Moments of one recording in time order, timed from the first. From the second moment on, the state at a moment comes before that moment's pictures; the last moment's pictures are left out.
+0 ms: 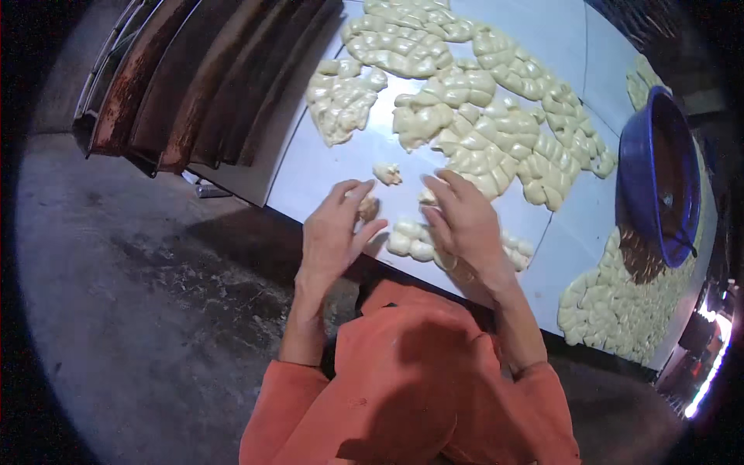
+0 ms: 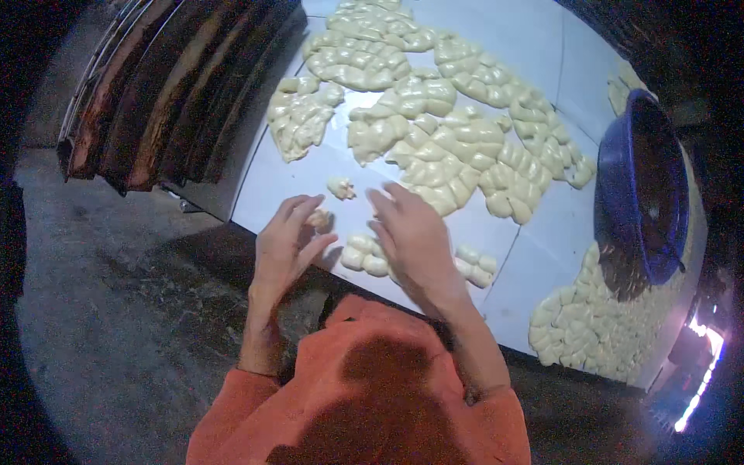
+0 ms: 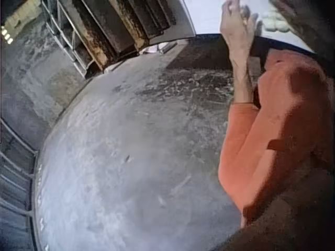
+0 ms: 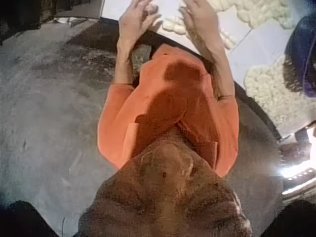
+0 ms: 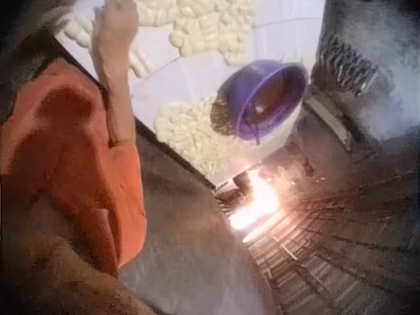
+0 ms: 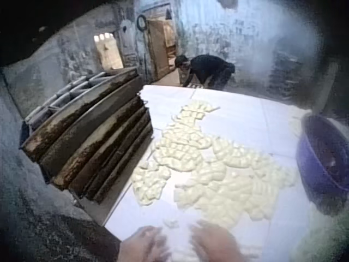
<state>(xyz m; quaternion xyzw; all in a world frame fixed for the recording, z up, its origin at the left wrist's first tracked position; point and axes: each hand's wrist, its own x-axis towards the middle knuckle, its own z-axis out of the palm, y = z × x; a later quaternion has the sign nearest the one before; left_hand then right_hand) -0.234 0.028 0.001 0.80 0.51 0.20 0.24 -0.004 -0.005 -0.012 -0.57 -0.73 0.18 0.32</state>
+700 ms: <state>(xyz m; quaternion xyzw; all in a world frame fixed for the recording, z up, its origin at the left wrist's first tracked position) -0.261 0.046 -0.014 0.40 0.48 0.34 0.71 -0.074 0.023 -0.016 -0.54 -0.40 0.61 0.41</state>
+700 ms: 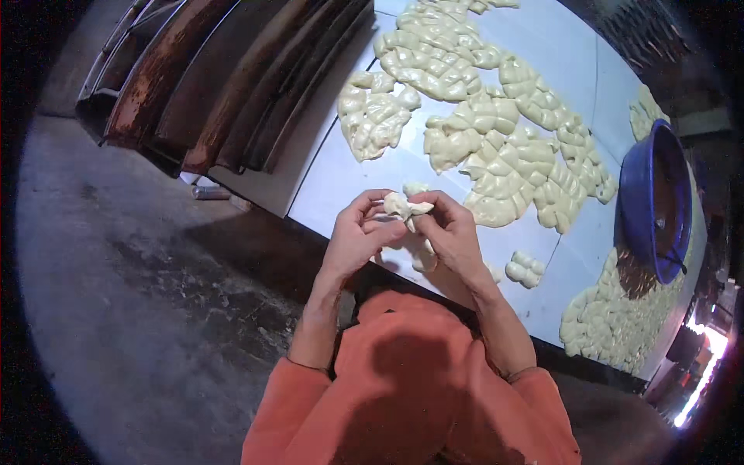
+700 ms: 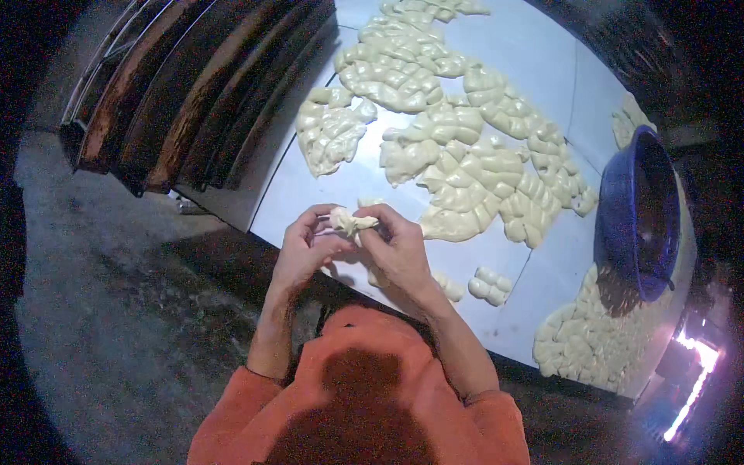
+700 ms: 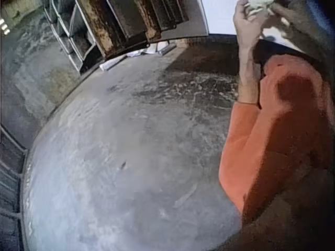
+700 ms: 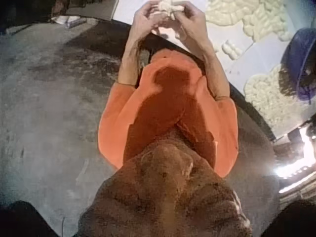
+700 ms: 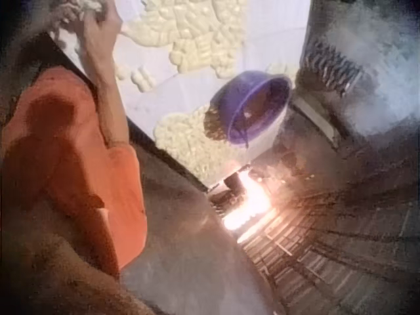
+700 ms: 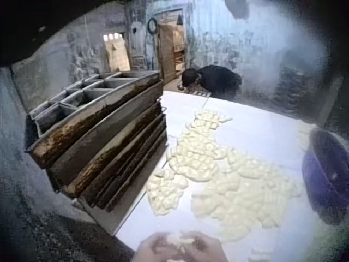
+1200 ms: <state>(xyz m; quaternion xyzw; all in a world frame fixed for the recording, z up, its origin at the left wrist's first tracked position) -0.234 0.055 0.004 0.50 0.43 0.29 0.69 -0.045 0.012 -0.001 -0.46 -0.15 0.72 0.50</state>
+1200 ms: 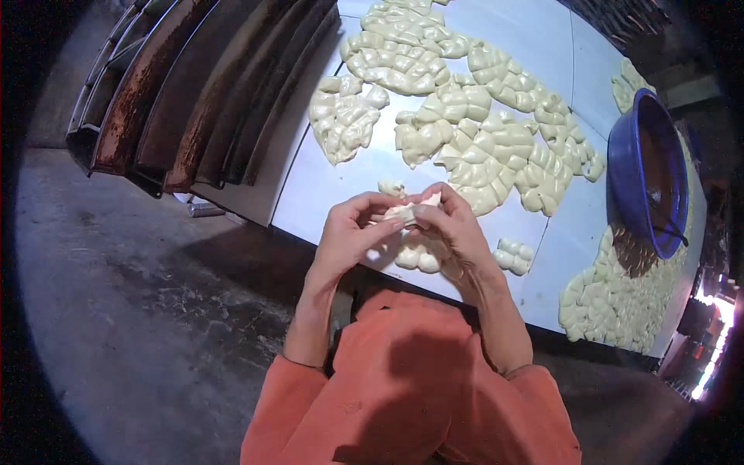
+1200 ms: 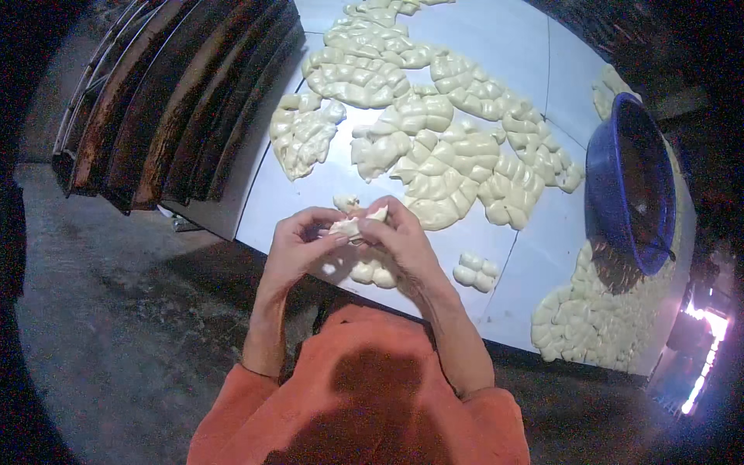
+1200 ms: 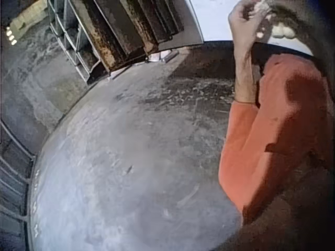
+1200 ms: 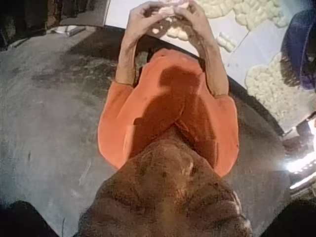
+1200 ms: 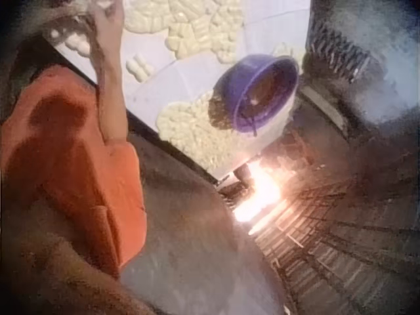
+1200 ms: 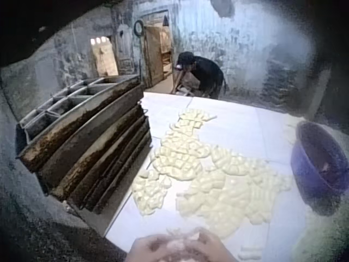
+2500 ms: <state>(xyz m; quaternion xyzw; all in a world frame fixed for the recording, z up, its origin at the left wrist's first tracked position) -0.250 0.062 -0.030 0.40 0.56 0.40 0.60 -0.016 -0.011 0.013 -0.41 -0.49 0.72 0.27</state>
